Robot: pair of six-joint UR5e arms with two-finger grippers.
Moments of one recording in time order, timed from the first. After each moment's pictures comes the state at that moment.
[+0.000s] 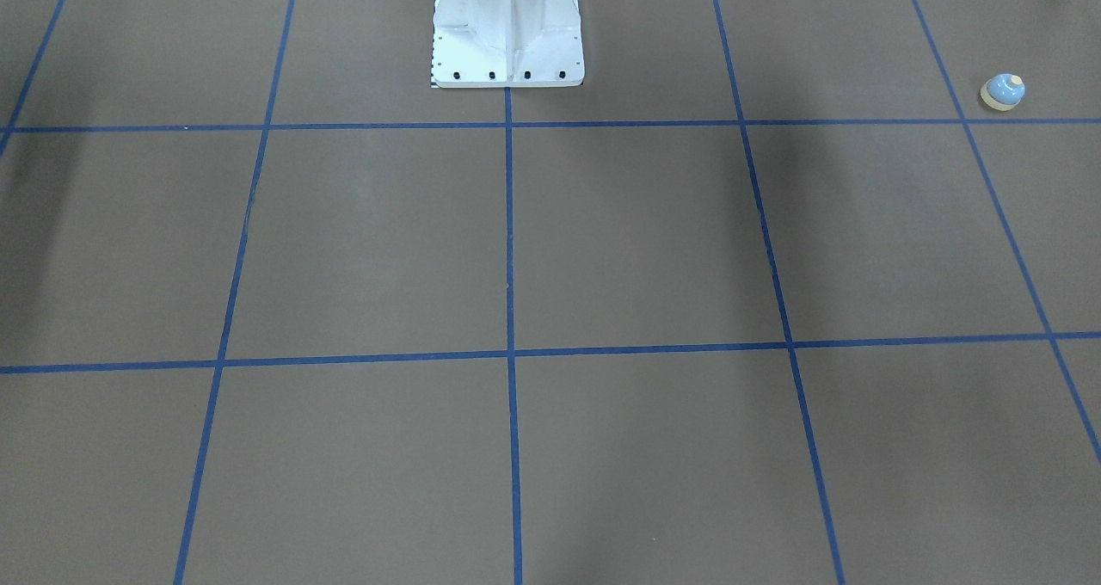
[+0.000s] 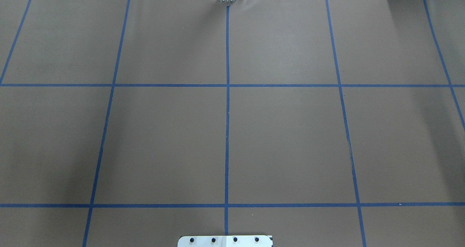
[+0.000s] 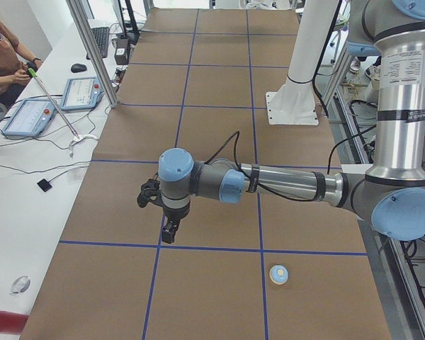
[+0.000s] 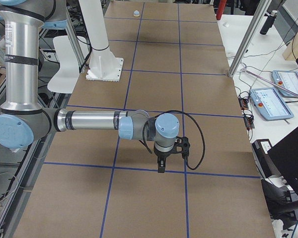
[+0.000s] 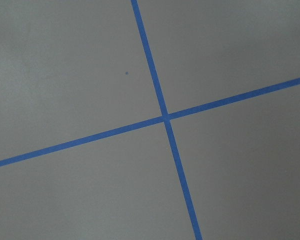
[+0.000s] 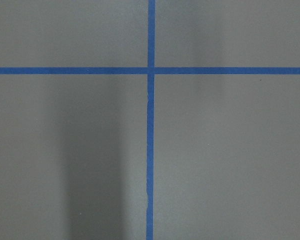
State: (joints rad) left arm -1.54 -1.54 -1.71 -1.65 -2.27 0.13; right arm 1.58 -1.66 1.71 -1.64 2.35 -0.01
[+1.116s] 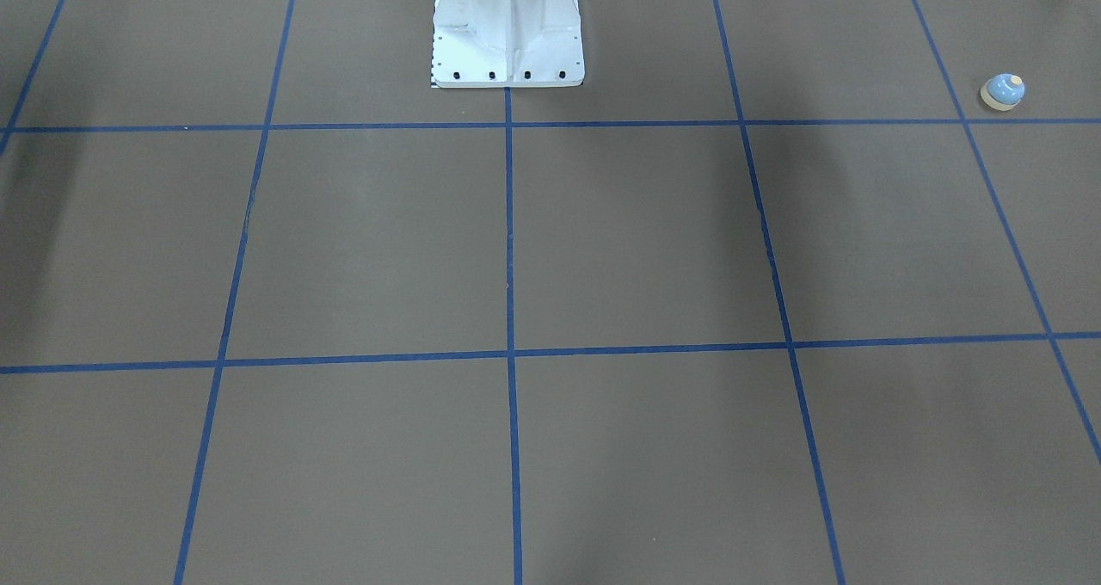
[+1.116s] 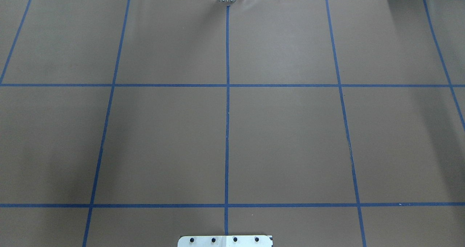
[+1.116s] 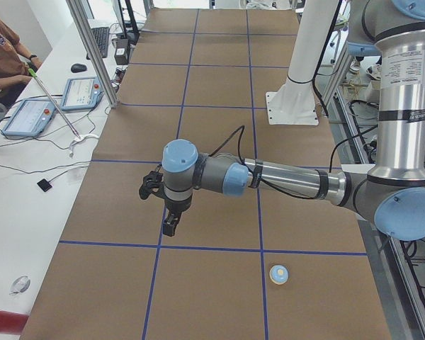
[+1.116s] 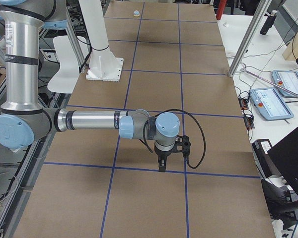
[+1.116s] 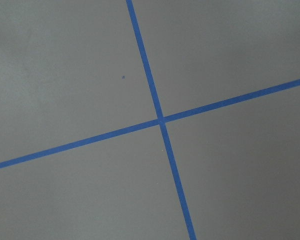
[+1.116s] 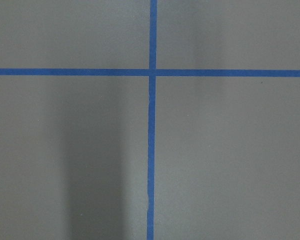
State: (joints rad) left arm -1.54 -1.52 -1.79 -1.64 -2.27 0.08; right arm 1.58 -1.66 1.71 -1.64 2.35 -0.01
